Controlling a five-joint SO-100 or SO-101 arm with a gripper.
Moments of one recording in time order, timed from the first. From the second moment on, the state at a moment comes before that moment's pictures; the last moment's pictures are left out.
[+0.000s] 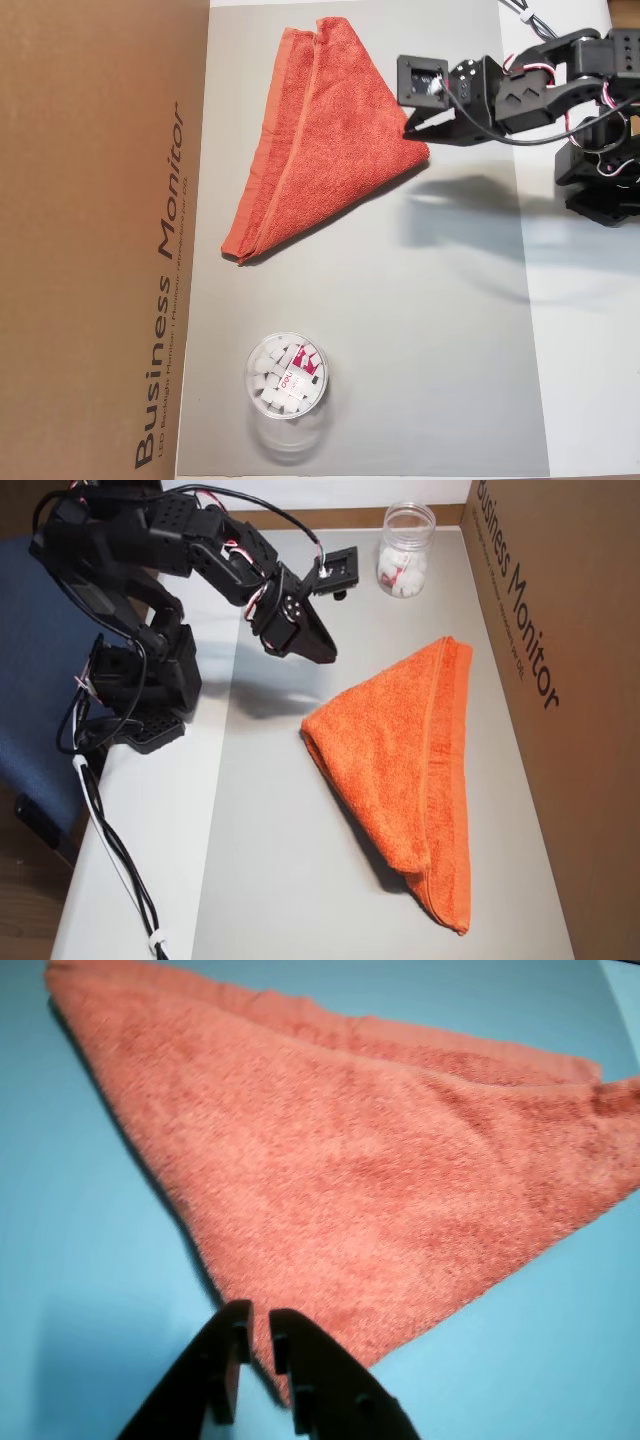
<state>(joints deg) 6.3 138.3 139.9 38.8 78.9</state>
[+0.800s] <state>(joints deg) 0.1 166.1 163.1 49.4 78.4</state>
